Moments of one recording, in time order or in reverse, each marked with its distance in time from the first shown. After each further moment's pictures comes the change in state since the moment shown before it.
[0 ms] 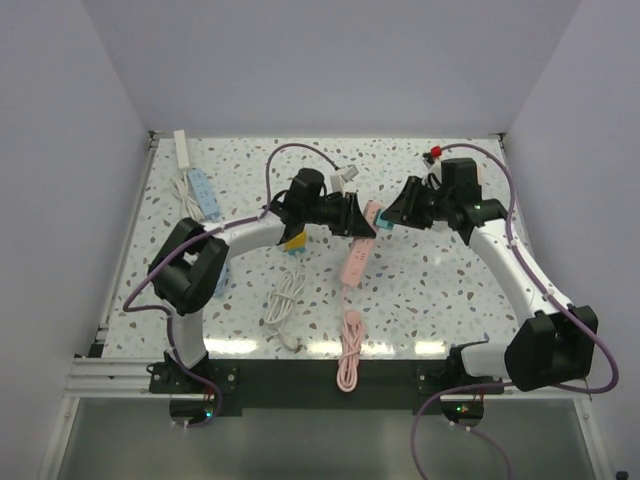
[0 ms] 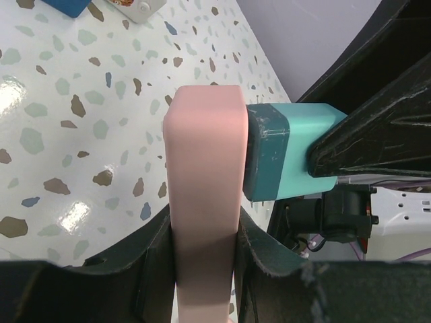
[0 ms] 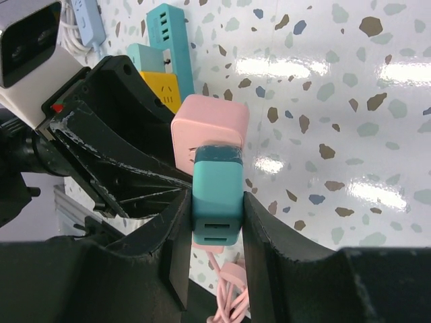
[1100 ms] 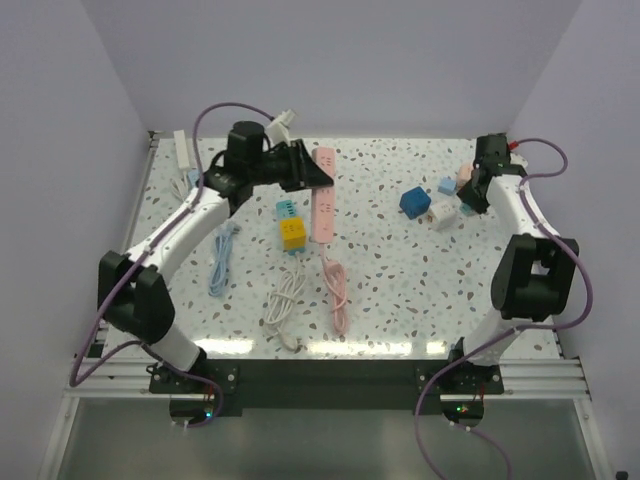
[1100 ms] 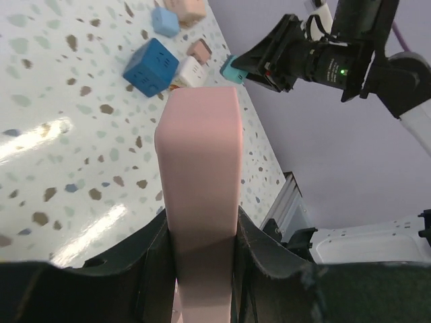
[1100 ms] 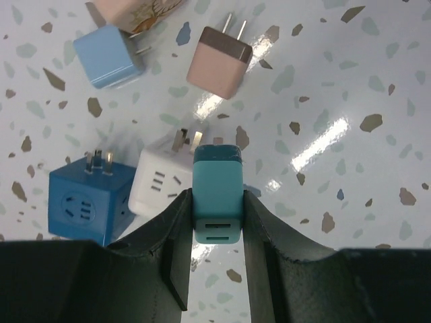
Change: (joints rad) left arm 0.176 -0.260 0.177 -0.389 -0.071 -0.052; right arm -0.286 0.377 0.266 -0.140 0.727 0.164
